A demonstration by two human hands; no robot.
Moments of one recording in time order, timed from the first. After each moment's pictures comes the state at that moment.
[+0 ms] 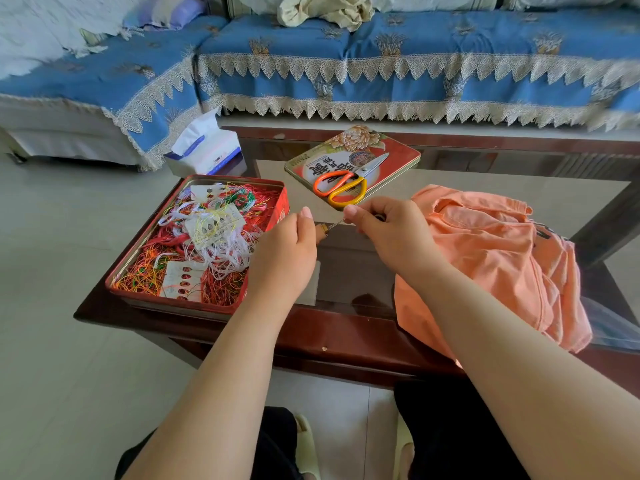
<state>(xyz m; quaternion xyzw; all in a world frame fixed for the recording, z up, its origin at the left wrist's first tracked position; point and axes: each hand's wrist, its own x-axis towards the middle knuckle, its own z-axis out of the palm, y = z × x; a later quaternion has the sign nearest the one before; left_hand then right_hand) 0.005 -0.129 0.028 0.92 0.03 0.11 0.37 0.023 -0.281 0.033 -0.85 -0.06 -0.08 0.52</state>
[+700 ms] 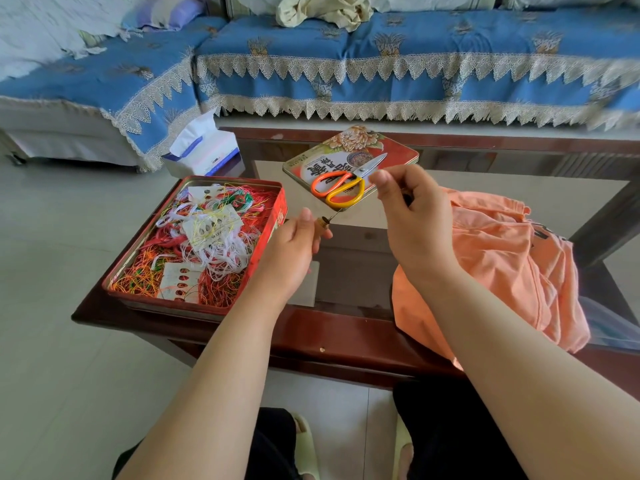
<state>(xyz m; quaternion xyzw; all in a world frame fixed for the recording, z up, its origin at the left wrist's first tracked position) 0.007 -0.129 0.026 0.81 0.00 -0.01 0.58 0.020 -0.286 0.042 -0.77 -0.05 -0.27 0.57</state>
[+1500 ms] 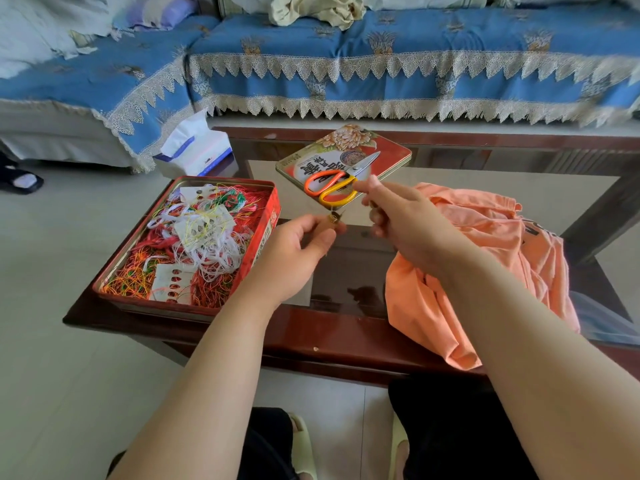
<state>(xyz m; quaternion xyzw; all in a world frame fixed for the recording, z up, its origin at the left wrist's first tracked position) 0.005 -0.131 0.025 0.82 -0.11 -0.03 0.56 0.032 -0.308 0.043 -0.76 -0.04 0.03 0.64</state>
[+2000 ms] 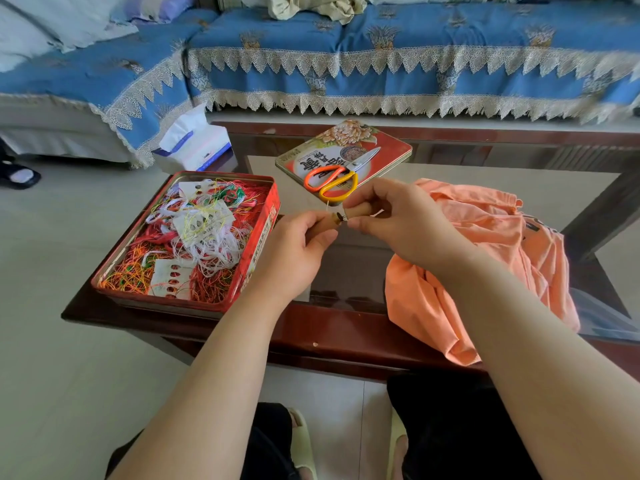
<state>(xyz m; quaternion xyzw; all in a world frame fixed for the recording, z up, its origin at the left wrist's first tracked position) 0.008 -0.136 0.019 0.90 -0.11 0.08 0.42 0.024 -0.310 0.045 -0.85 -0.18 -0.05 0.50</state>
